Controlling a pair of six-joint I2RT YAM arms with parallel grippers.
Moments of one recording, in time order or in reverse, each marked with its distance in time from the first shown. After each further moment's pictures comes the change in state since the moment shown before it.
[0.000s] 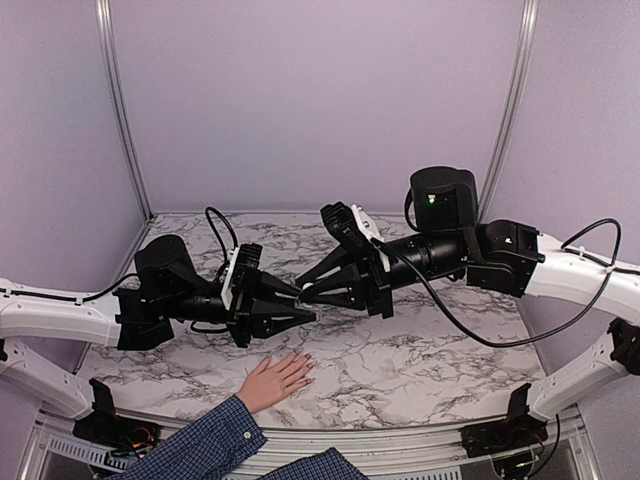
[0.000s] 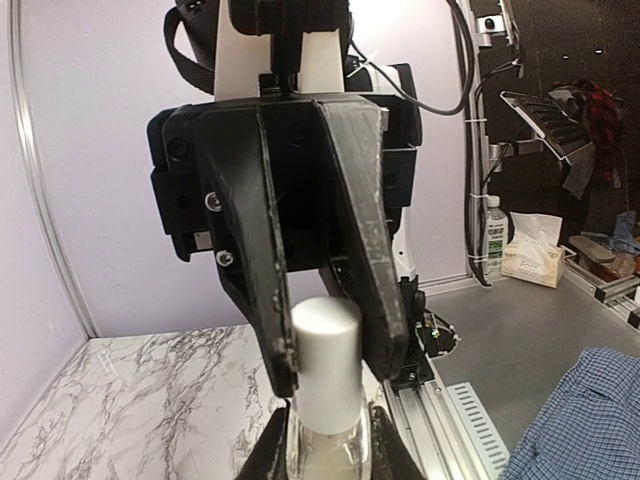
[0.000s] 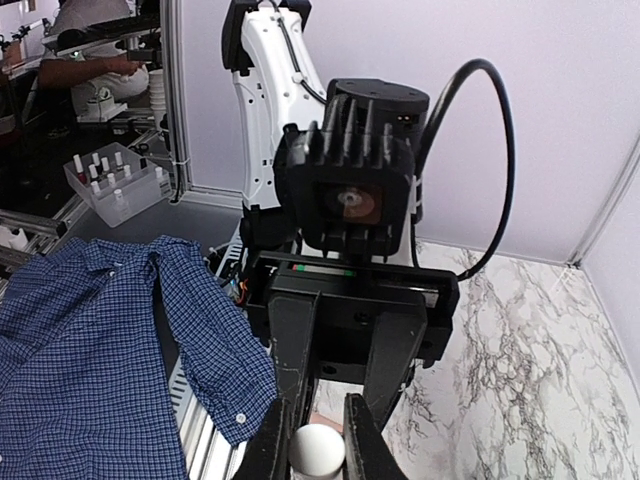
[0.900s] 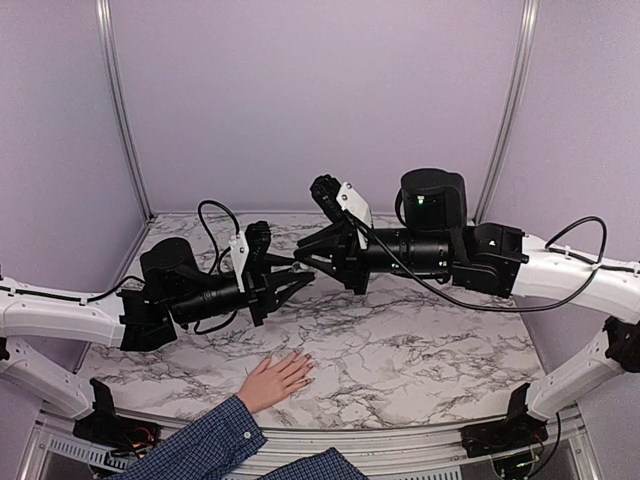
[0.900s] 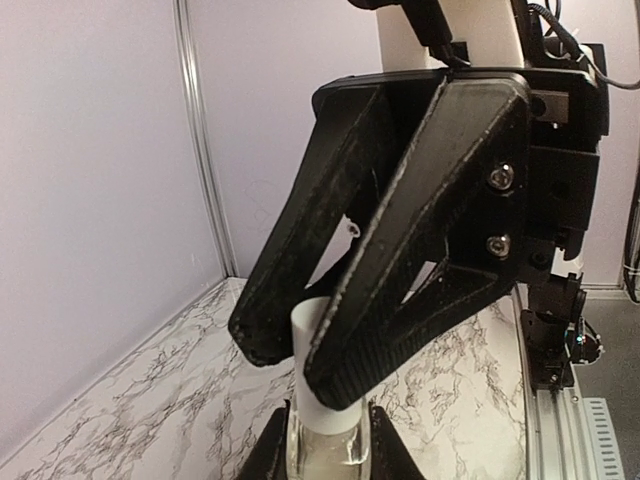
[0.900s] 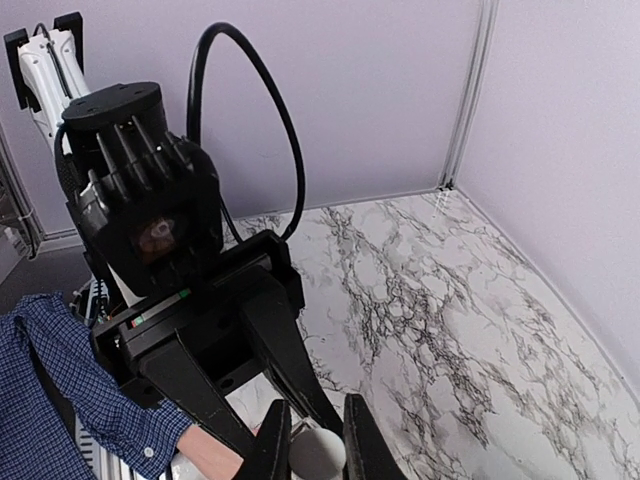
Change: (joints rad) left arm 0.003 0.020 -0.006 -0.007 -0.446 0.025; right arm -0.017 0.044 -0.013 0.103 0.402 0.166
